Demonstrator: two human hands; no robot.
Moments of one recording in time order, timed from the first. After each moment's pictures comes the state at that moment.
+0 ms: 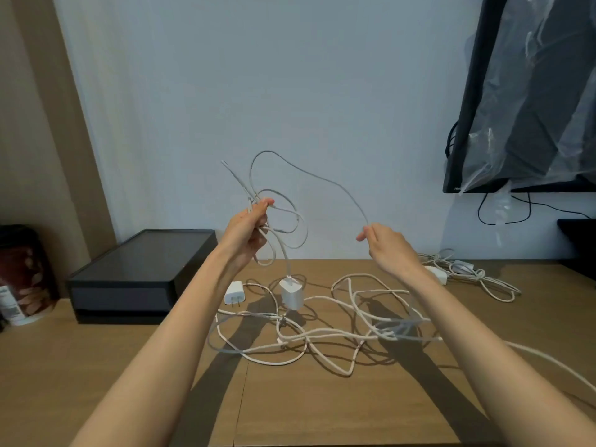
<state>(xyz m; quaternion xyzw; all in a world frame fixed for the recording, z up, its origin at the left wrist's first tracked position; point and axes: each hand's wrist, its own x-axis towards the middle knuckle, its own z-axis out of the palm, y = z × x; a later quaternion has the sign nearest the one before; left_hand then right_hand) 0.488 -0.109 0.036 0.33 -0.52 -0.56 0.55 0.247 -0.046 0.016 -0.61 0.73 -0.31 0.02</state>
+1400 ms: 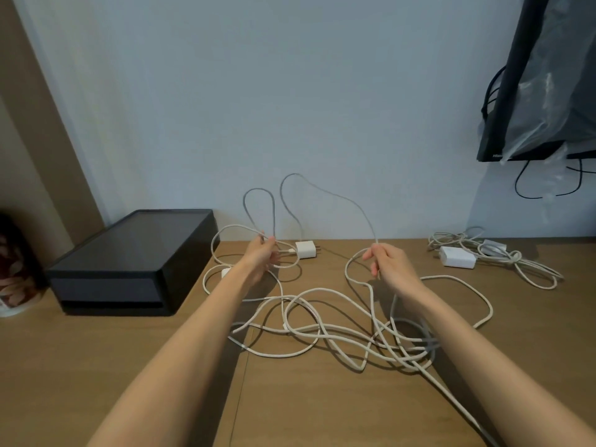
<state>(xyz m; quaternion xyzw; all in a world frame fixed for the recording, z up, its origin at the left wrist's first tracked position) 0.460 -0.199 -0.073 0.49 -0.50 -0.56 0.44 0.241 -0.081 -0.066 -0.54 0.66 -0.48 0.23</state>
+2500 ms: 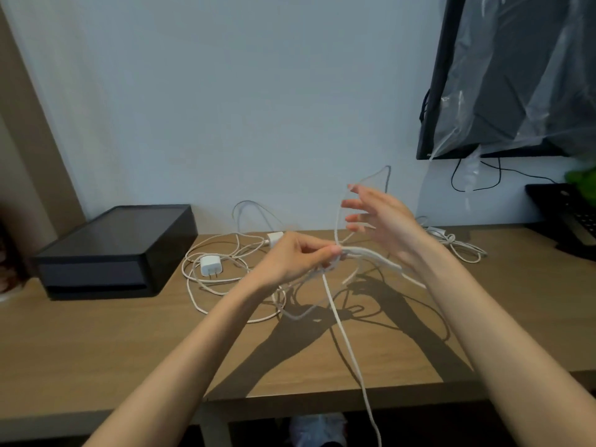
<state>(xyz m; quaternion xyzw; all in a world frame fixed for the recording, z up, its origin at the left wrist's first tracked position) 0.417 -0.008 -0.005 0.30 -0.81 -0.39 0.33 0.238 0.019 0.025 -0.47 0.48 -0.61 0.42</state>
